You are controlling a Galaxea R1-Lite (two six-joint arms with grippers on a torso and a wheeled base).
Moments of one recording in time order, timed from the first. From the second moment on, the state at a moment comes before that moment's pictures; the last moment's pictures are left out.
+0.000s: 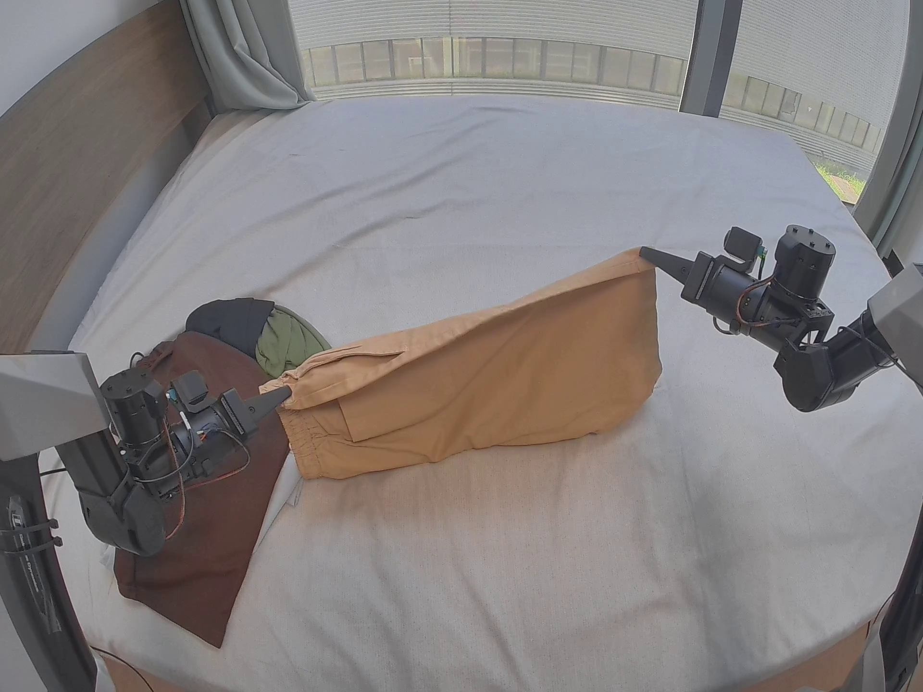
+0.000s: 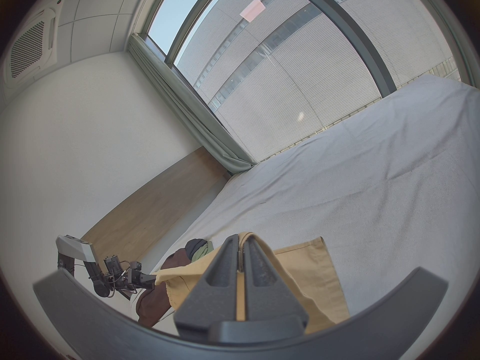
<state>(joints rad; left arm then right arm) 0.00 2.21 -0.54 -1.55 -0.60 -0.71 0.12 2.13 -1.15 -1.08 0.60 0.48</state>
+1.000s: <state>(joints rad) -0.01 2.34 -0.68 -1.55 -0.50 -0.74 0.13 2.37 -1.51 -0.89 0.59 0.48</state>
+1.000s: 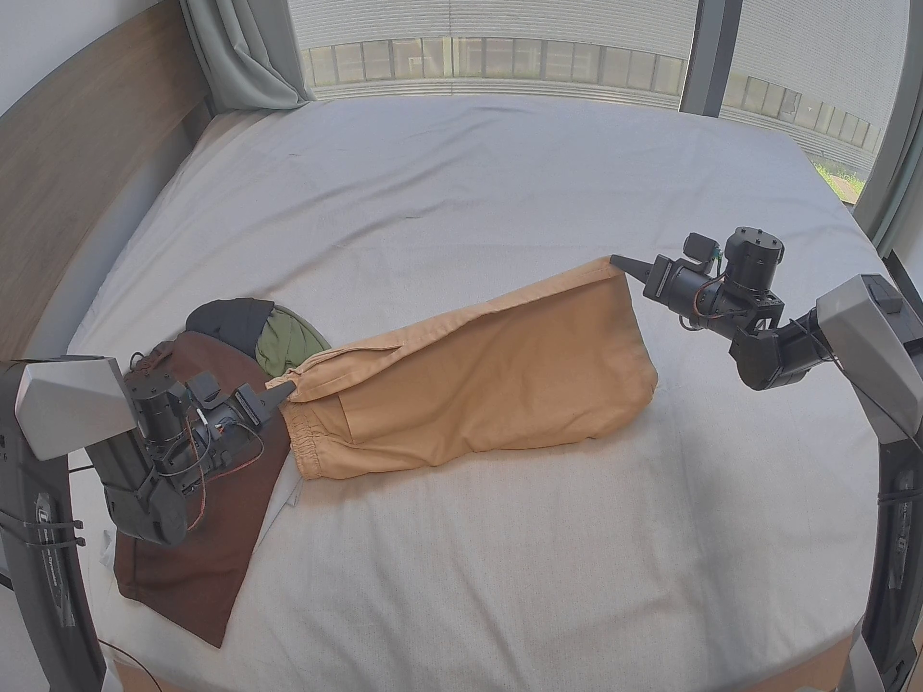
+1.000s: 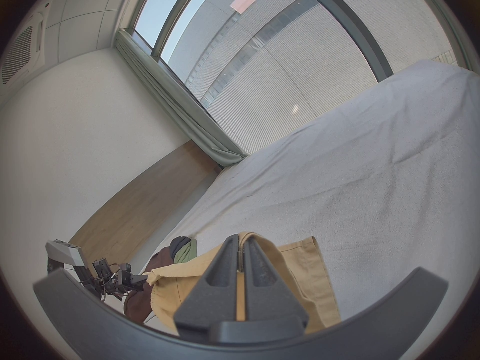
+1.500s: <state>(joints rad) -0.01 2.37 -0.71 -1.55 -0.49 -0.74 0.13 2.46 -1.58 -0.89 0.59 0.48</state>
